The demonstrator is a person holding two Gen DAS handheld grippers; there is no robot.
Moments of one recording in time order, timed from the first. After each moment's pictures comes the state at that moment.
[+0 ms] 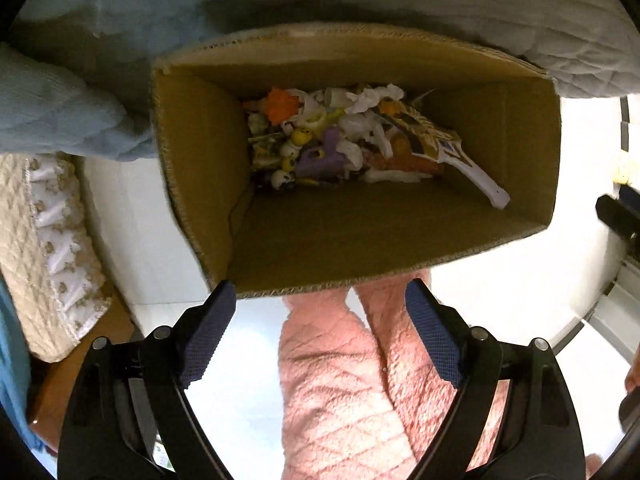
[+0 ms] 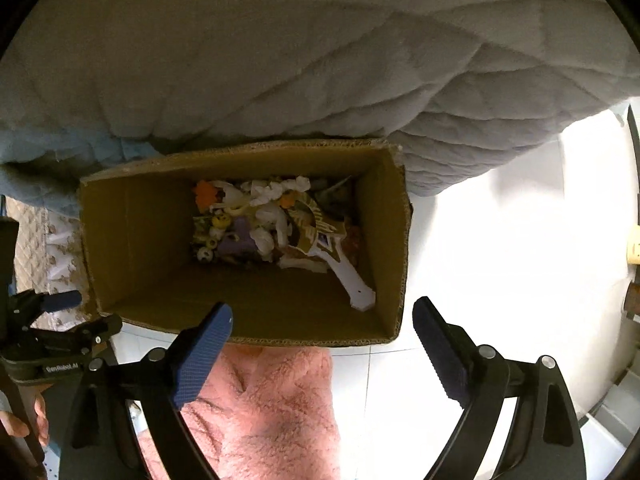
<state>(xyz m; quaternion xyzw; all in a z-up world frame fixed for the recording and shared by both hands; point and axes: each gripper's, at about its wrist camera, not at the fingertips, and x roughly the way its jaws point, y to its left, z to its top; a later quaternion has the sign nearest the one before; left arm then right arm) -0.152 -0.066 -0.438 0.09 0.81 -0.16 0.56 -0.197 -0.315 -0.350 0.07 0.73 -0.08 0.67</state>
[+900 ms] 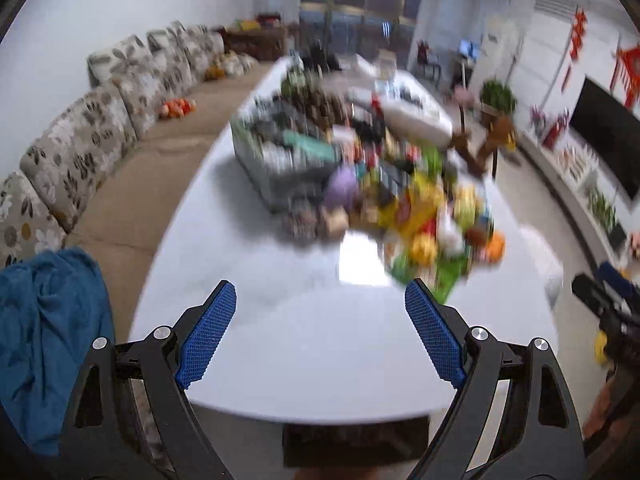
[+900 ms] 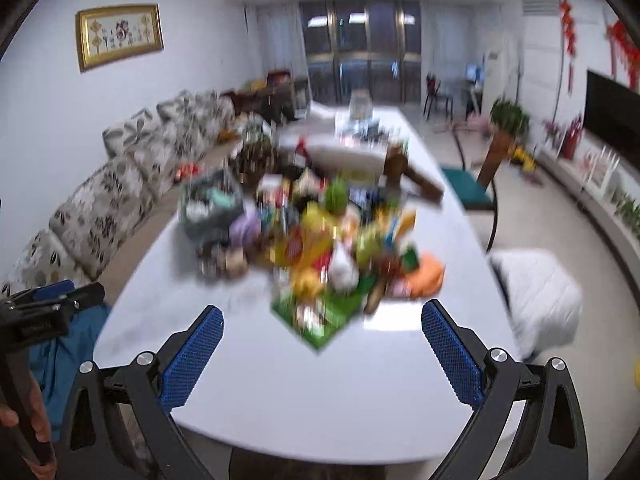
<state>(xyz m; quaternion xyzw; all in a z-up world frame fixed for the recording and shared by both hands) -0.032 -0.035 0.089 -0.02 0.40 -0.09 0.91 -0.098 -0.296 0.133 0.04 0.33 -0.03 0.94</state>
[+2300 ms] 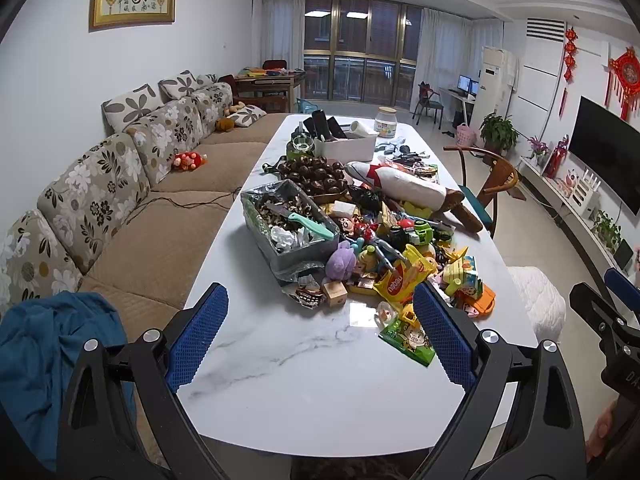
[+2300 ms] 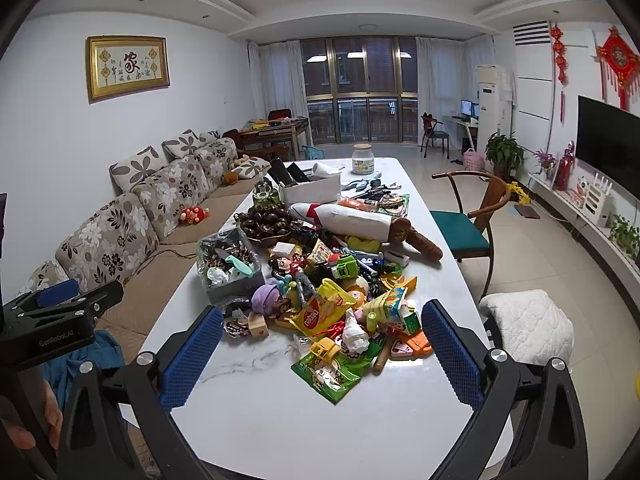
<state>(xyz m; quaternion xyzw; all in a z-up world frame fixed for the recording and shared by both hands) -0.038 -0.039 0.162 0.00 0.34 -0.08 0.94 -0.111 -0.275 0.198 0.04 0.28 -0.04 0.96</state>
